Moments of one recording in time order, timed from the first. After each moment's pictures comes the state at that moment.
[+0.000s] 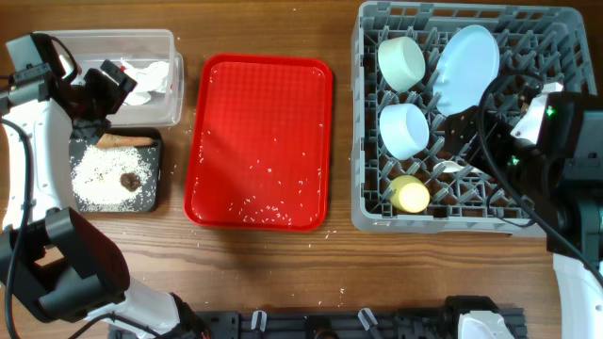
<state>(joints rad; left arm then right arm) 0.37 1.77 1.51 -0.87 0.28 -0.54 -0.01 1.06 1.36 -1.12 -0.16 0.49</state>
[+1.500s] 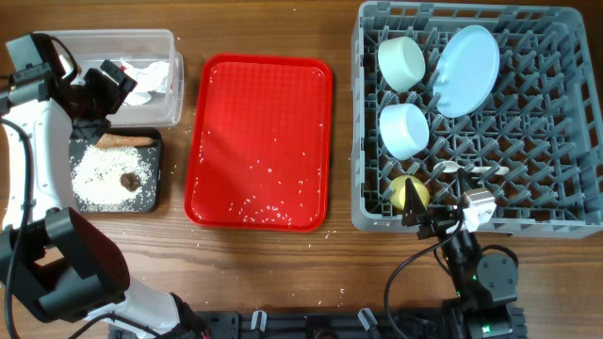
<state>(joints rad) 0.37 1.77 1.51 -0.87 0.28 -0.54 0.15 0.01 0.01 0.00 -0.07 0.10</state>
